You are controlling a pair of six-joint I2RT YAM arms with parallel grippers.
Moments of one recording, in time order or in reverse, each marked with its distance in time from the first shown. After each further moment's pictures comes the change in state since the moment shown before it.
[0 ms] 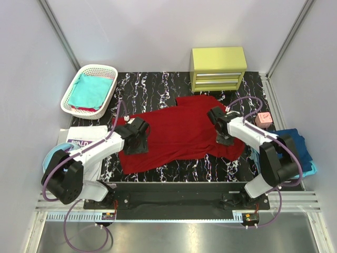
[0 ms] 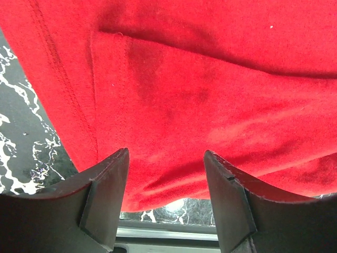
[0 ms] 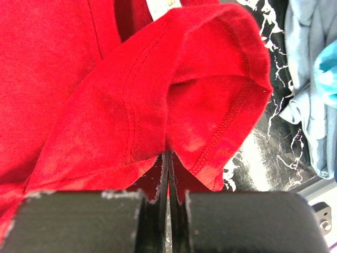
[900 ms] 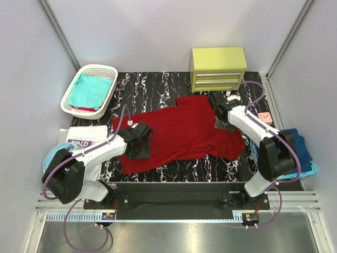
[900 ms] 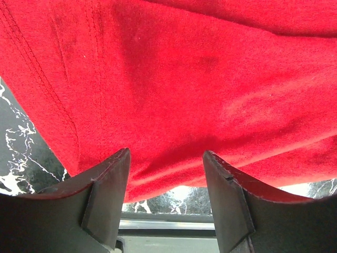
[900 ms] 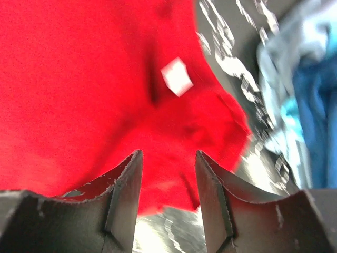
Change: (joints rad) left arm -0.064 0.007 -0.042 0.003 0.032 -0.035; right arm -0.037 0.071 0.268 -0.039 0.070 -0.065
